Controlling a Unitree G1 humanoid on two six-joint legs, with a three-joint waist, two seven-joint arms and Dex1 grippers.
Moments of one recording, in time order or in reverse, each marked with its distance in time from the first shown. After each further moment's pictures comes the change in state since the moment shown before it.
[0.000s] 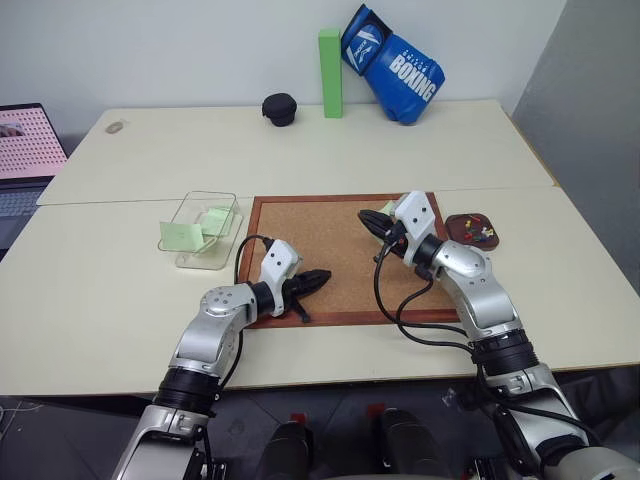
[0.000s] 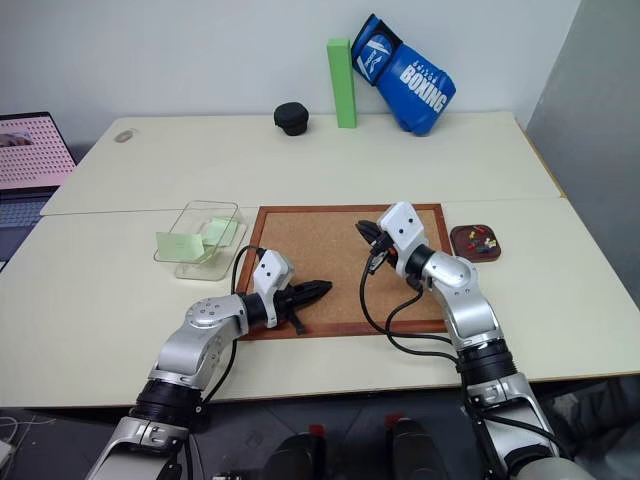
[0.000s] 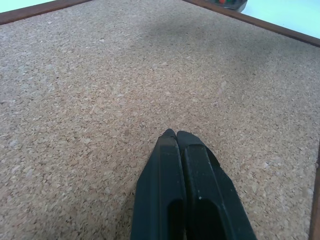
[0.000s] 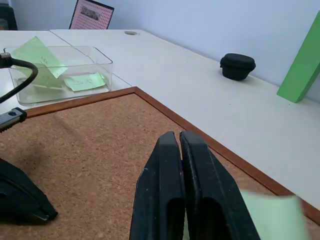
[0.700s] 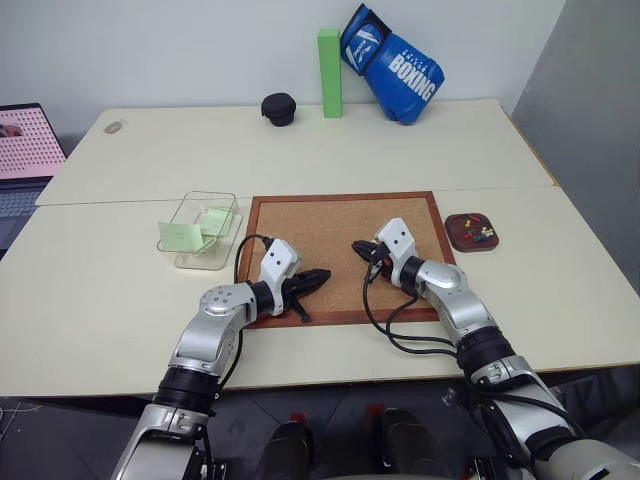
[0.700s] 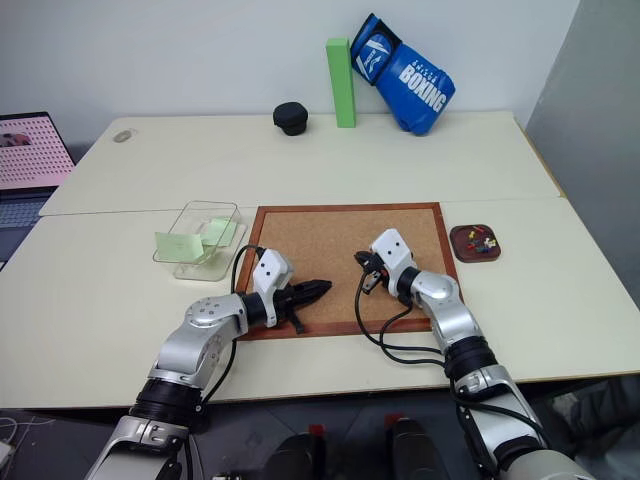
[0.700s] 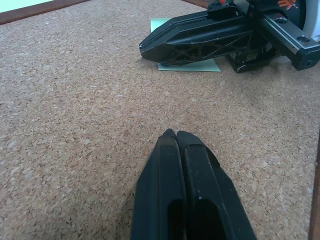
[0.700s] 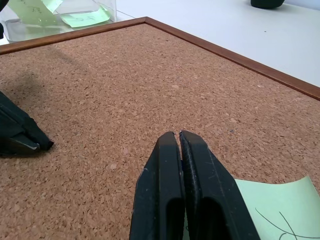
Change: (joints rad) left arm 0.001 0.005 0.001 -0.001 0.000 -0.002 -0.002; right arm -0.051 0.043 0.050 0.391 -0.036 -0.160 0.022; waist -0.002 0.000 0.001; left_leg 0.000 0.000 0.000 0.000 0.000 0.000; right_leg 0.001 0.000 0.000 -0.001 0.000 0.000
